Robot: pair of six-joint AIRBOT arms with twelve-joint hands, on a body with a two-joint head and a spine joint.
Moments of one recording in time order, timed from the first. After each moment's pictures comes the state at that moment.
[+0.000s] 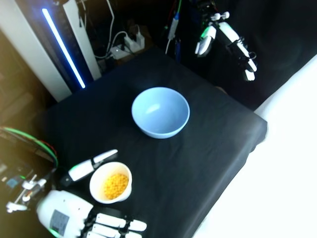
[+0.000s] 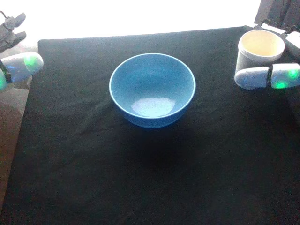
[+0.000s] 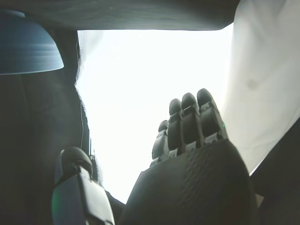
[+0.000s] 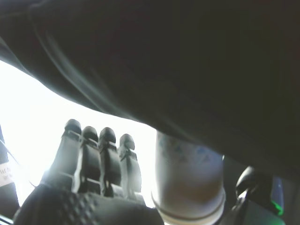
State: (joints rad) left arm 0.97 -1.00 1.35 -0.38 -1.07 0.49; right arm -0.79 -1.36 1.79 0.21 0.85 -0.06
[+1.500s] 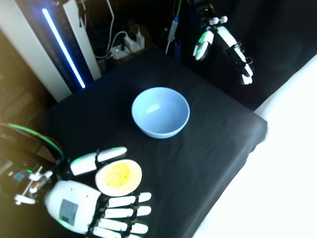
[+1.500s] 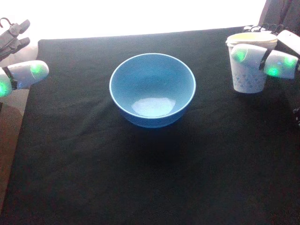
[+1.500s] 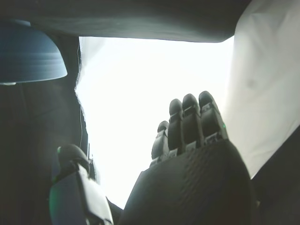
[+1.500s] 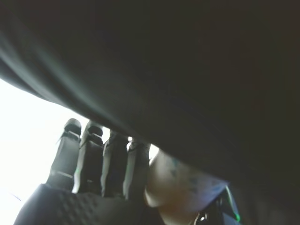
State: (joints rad) left arm 0.97 -1.01 1.35 -0.39 -1.05 0.49; right arm -0.77 -1.37 1.77 0.14 0.89 -0.04
